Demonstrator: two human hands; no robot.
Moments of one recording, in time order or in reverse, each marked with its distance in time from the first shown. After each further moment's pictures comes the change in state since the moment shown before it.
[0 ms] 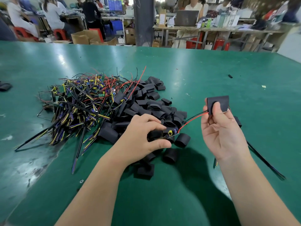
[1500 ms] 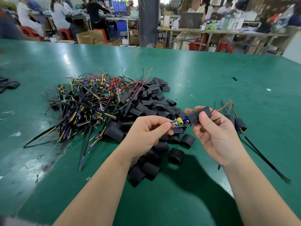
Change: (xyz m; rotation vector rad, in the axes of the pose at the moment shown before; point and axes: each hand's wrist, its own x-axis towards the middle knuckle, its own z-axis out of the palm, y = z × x) left_hand -0.001 0.017 -0.003 -0.859 0.060 -0.166; right_hand -0.009 0.009 -0.001 -0.321 -0.324 0.087
